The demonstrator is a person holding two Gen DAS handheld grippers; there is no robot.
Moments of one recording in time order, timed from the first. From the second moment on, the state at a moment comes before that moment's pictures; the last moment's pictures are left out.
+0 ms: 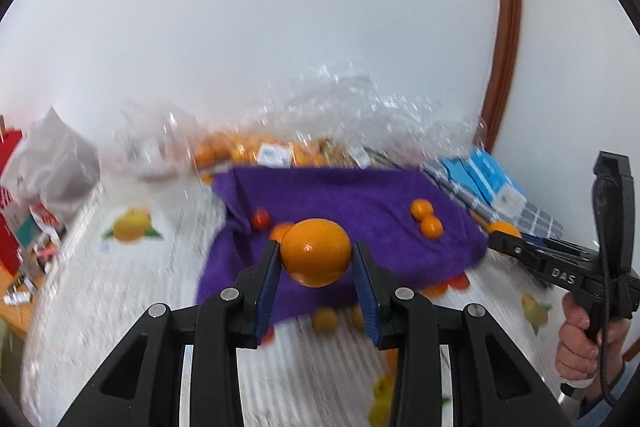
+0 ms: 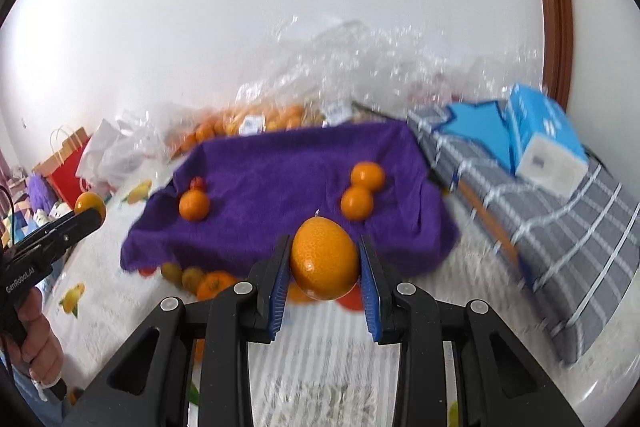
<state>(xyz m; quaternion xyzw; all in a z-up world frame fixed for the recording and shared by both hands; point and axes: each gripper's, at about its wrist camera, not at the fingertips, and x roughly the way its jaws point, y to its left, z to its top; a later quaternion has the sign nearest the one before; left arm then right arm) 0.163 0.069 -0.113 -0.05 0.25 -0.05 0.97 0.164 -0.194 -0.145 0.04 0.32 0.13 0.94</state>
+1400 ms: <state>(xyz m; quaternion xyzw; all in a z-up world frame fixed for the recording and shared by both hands) 0.247 0.127 -0.157 -0.14 0.29 0.00 0.95 0.241 -0.216 -0.175 0.09 0.34 0.09 0.93</state>
